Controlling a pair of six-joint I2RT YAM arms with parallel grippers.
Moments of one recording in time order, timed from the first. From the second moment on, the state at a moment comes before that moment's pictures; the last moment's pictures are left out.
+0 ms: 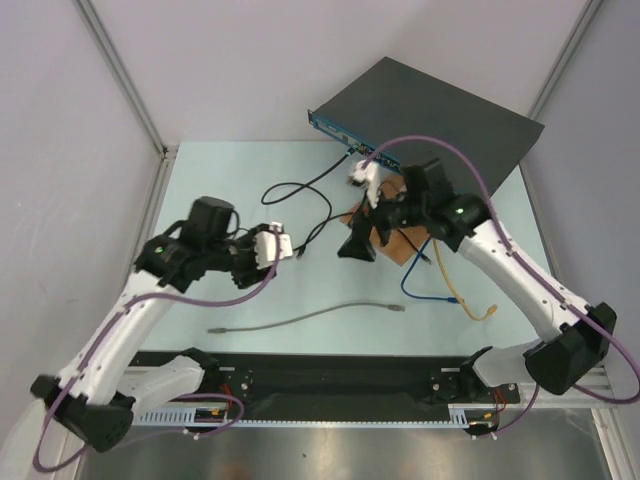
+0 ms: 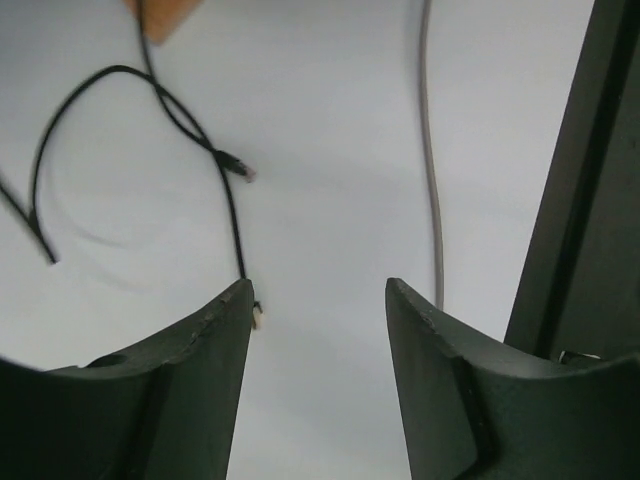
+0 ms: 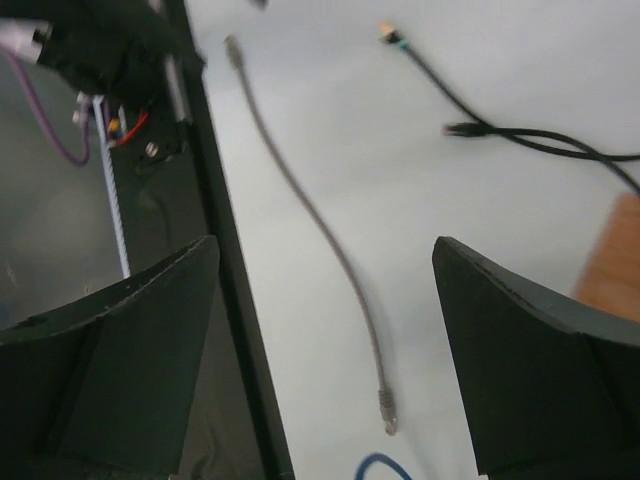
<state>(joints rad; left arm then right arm) -0.47 0.99 1.18 -1.01 0.47 0.85 0.62 1.36 1.39 -0.62 -0.73 -0.20</state>
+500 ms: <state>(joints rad) -0.95 1.63 1.05 -0.41 0.37 0.70 0.09 1.09 1.52 -0.55 -0.84 0.13</state>
